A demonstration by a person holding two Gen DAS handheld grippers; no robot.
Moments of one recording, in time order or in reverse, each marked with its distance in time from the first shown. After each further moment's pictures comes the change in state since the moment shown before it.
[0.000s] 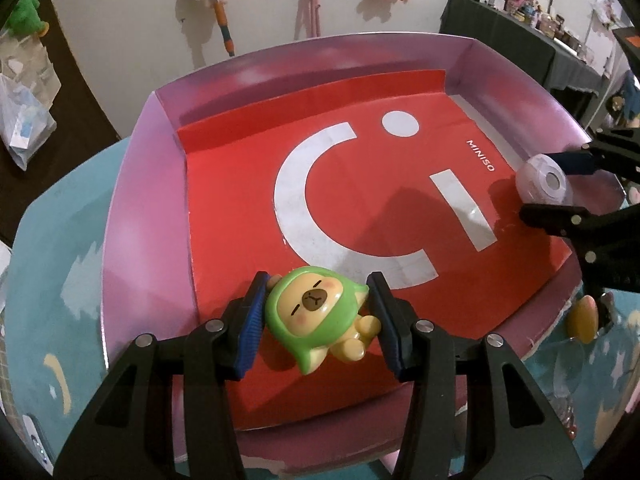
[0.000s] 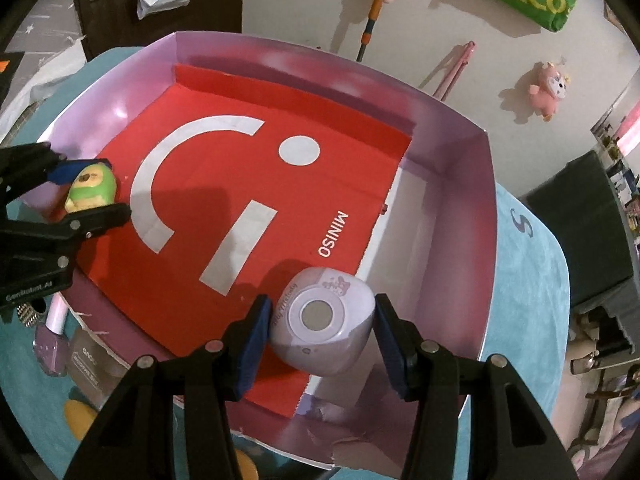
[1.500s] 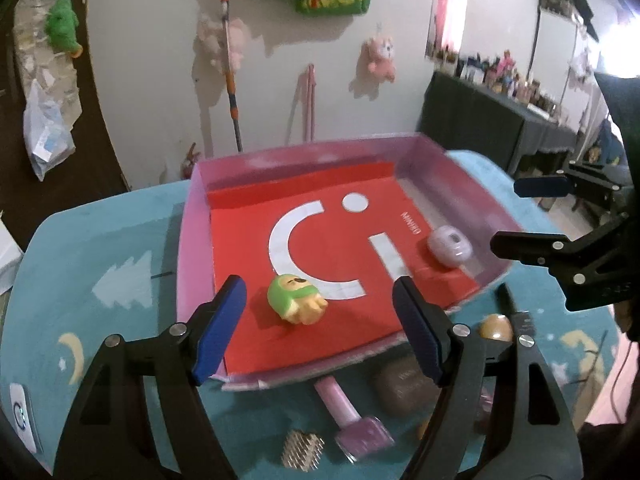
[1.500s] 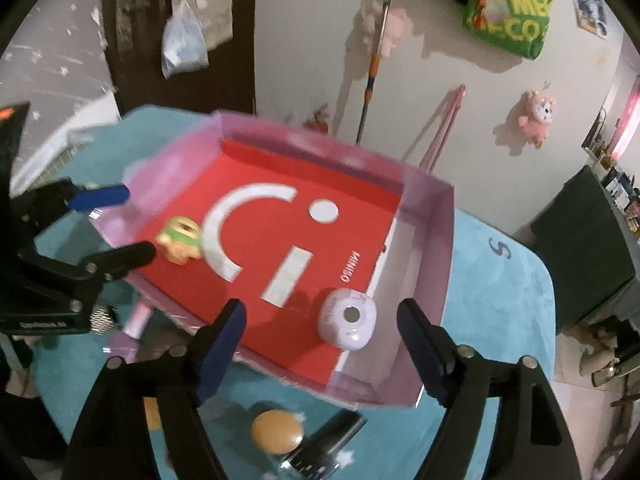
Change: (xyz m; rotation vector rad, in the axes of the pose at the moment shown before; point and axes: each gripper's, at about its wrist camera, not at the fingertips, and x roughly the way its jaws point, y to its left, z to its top) left arm -0.106 -0.006 -0.030 -0.075 -0.298 -0.071; right arm -0.101 0.006 -0.022 0.050 -0.248 0.066
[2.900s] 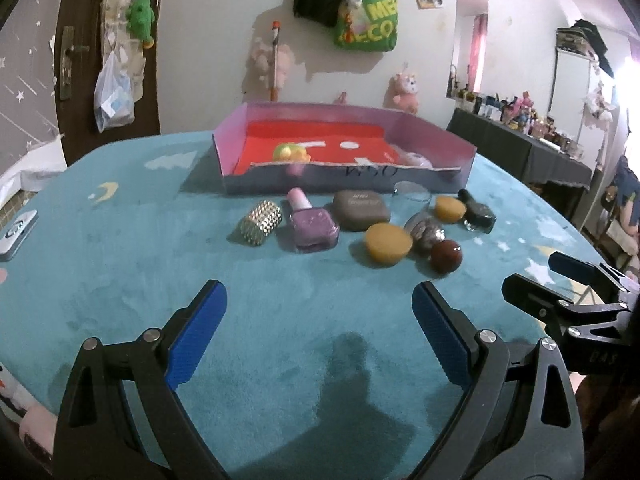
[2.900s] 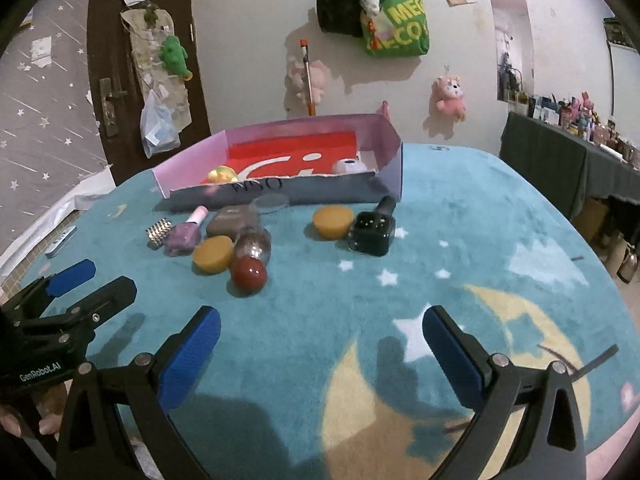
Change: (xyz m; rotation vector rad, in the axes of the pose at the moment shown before) left arm -0.065 -0.057 -0.187 -0.120 -0.162 0.123; right arm -0.043 0.076 -0.225 0.325 -0.282 -0.095
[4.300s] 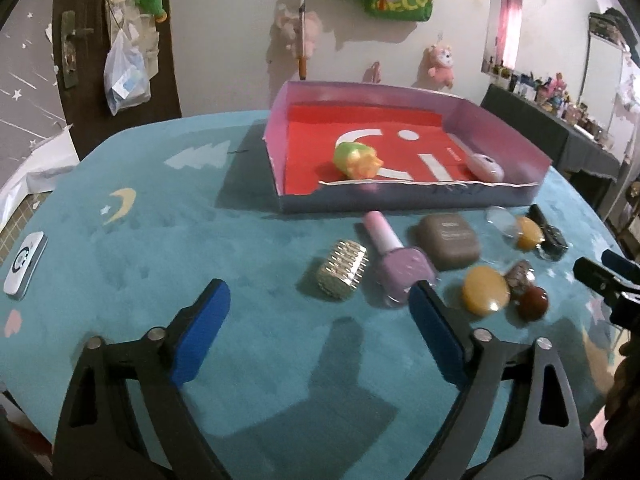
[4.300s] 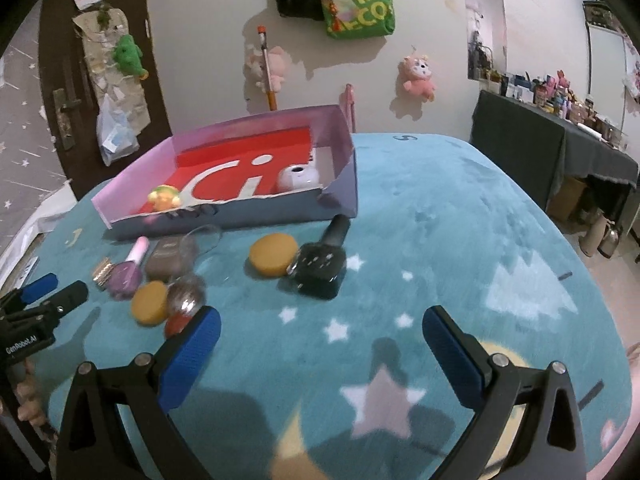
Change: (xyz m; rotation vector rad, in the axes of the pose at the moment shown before) left arm 0.052 0.051 0.054 -0.010 0.144 0.088; right arm 0.035 -0.032 0.049 0.087 0.086 -0.108
